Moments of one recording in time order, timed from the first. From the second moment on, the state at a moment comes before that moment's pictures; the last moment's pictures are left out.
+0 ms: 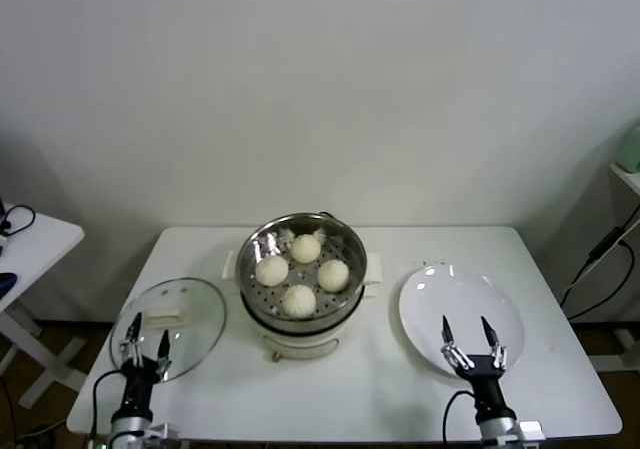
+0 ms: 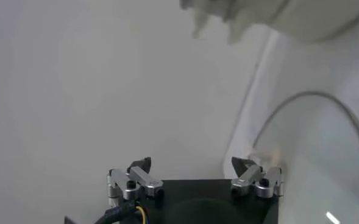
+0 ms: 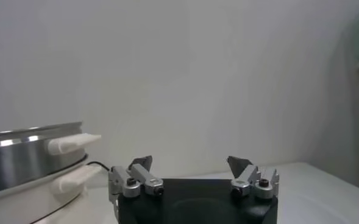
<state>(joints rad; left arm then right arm) 1.50 -1.39 -0.73 -1.60 1.09 -0.12 -0.36 -1.56 1.32 0.55 1.72 0.40 0.39 -0.07</state>
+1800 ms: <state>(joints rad) 1.26 -1.29 -0.69 -1.33 1.30 -0.09 -0.35 -1.60 1.35 0.56 1.72 0.43 0.45 -0.08</state>
